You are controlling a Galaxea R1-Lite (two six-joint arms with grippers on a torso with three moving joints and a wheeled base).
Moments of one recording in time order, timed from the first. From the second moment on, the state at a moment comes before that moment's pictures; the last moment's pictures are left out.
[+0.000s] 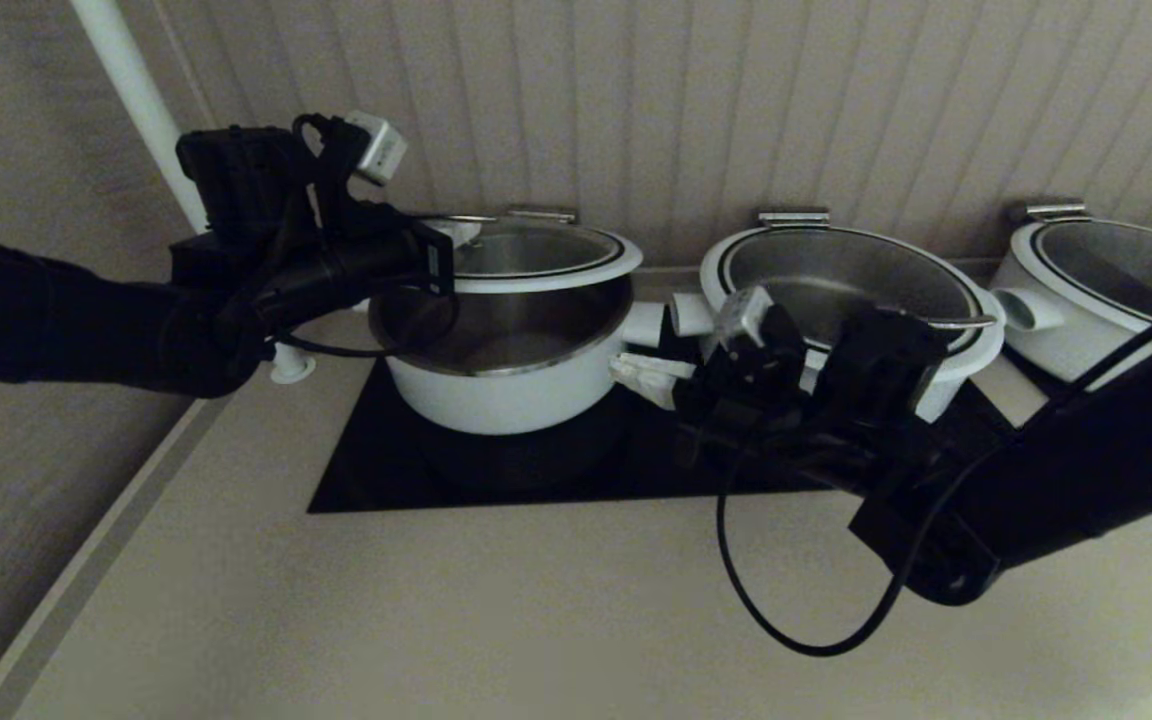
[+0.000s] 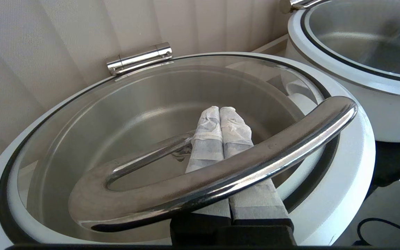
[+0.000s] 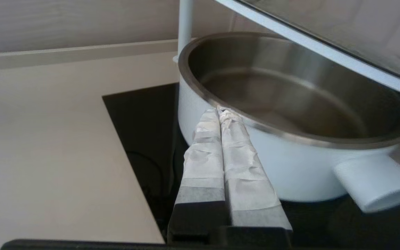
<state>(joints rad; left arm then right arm) -0.25 1.92 -1.31 -0.64 -0.34 0.12 0.55 2.07 -0.93 -1.30 0.52 -0.19</state>
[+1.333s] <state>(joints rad) -0.25 1.92 -1.31 -0.64 -0.34 0.12 0.53 2.23 -1.20 -1.29 0.40 -0.19</state>
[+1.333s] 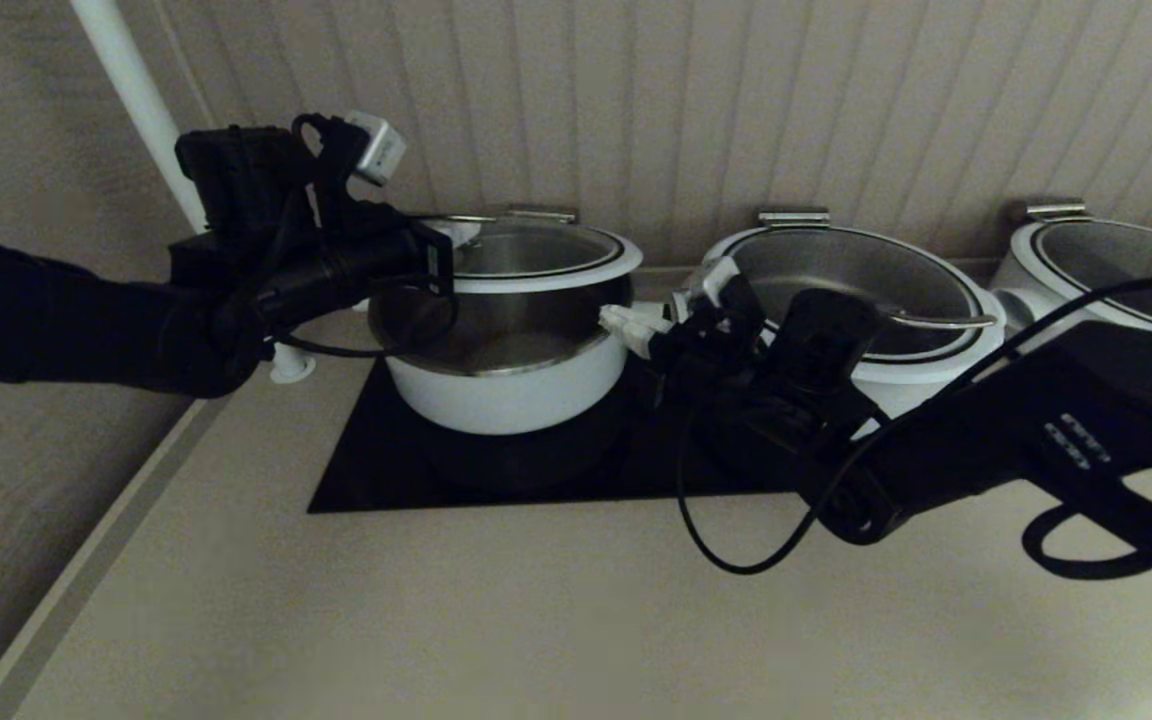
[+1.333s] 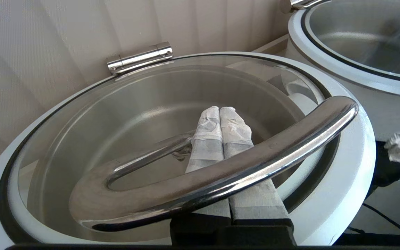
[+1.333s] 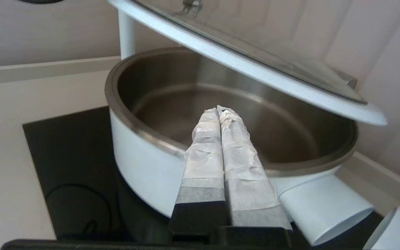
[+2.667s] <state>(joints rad) -0.25 1.90 -1.31 -0.64 -0.32 0.12 0.50 2.31 -1.37 -1.22 0.40 -0.19</state>
